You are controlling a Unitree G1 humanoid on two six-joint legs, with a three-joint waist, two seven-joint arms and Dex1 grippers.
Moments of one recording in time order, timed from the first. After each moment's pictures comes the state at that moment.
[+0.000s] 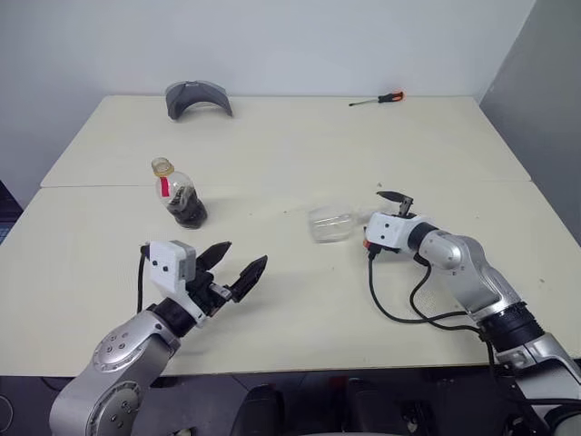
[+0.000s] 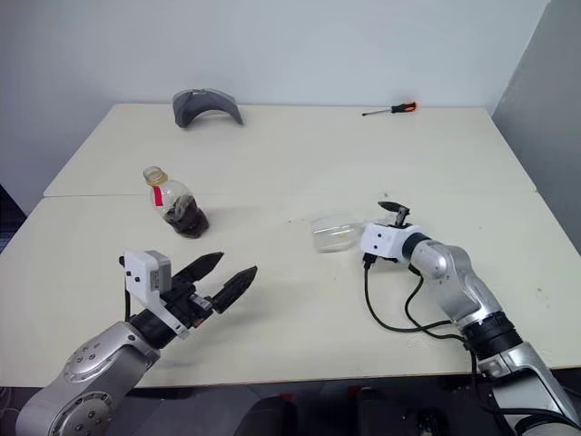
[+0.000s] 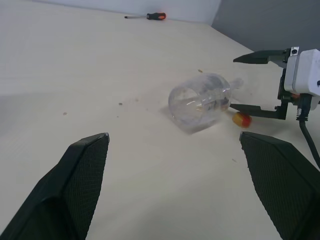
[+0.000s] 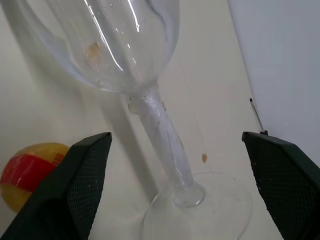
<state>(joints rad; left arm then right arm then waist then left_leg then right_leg) 0.18 0.48 0.21 -0.69 -0.73 0.60 -0.35 -0.54 -0.58 0.34 0.16 -0.47 0.00 0.45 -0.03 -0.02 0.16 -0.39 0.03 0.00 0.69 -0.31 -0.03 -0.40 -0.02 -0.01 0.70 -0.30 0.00</state>
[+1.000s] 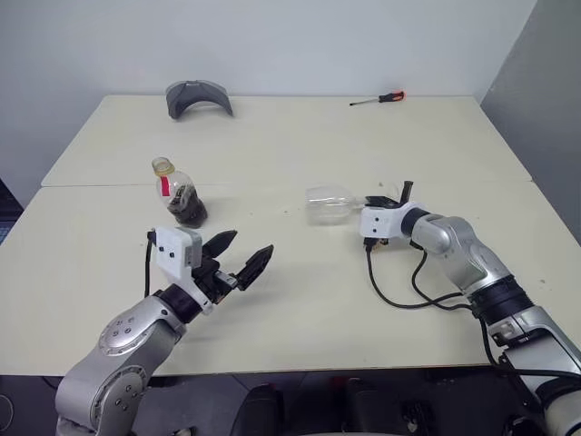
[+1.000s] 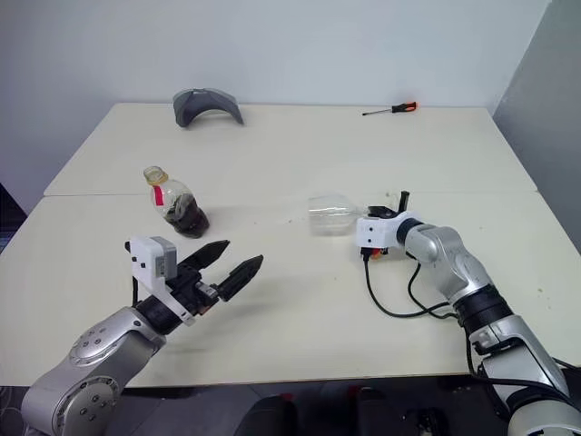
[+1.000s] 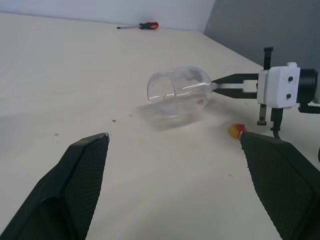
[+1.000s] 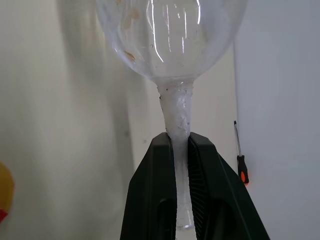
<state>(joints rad) 0.08 0.48 0.20 -0.68 -0.74 0.65 -0.33 -0.69 -0.57 0.39 0.37 -0.62 -0.15 0.41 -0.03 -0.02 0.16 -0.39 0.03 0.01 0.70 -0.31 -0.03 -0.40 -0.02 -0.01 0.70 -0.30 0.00</state>
